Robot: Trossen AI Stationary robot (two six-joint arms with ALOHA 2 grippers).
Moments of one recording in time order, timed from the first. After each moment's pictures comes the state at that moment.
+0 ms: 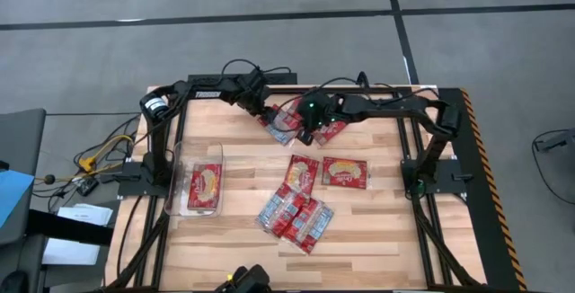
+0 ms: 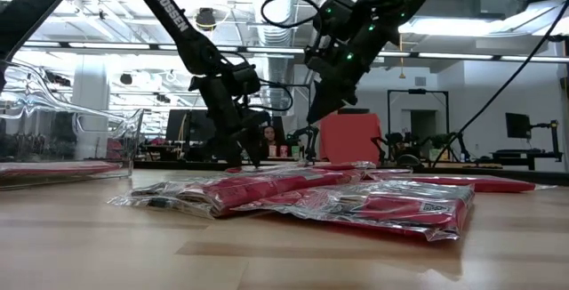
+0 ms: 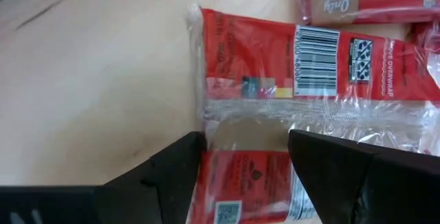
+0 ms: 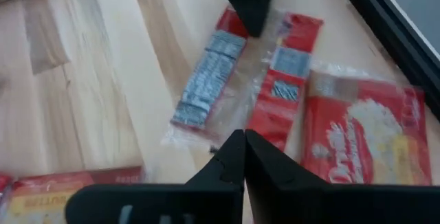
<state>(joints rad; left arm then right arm) 0.69 2.00 1.24 -0.31 0.24 -0.28 -0.37 1.77 1.20 -0.27 -0.02 0.03</state>
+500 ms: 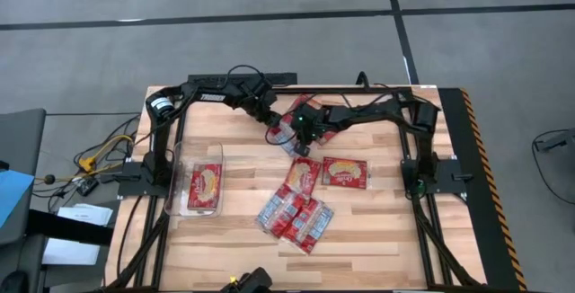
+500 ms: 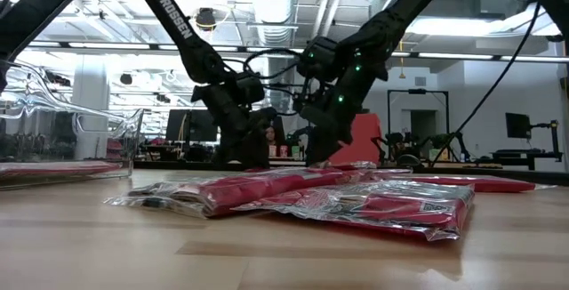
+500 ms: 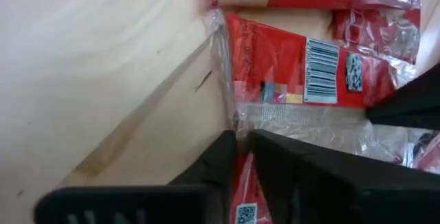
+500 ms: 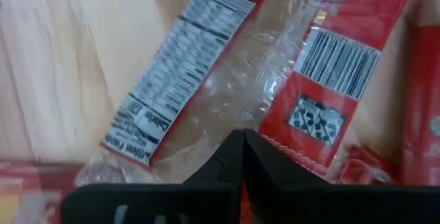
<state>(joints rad) 0.67 2.04 1.22 -0.26 0.41 -0.30 -0.36 1.98 1.20 -0.24 -0.06 0.06</state>
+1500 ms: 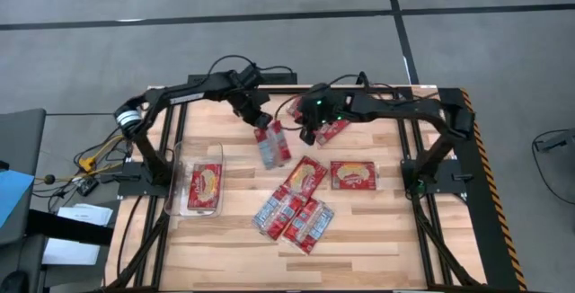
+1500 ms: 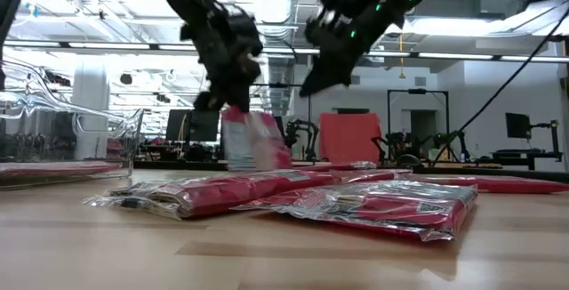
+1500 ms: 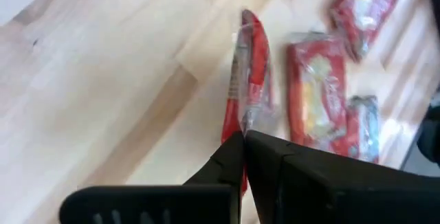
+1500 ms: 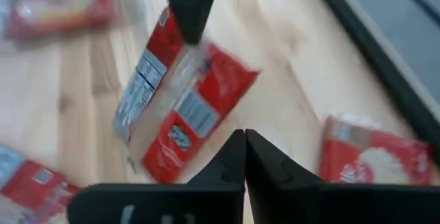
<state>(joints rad) 0.60 1.70 1.30 -0.70 0.46 -0.32 -0.36 1.64 1.20 -0.27 -0.08 -0.01</state>
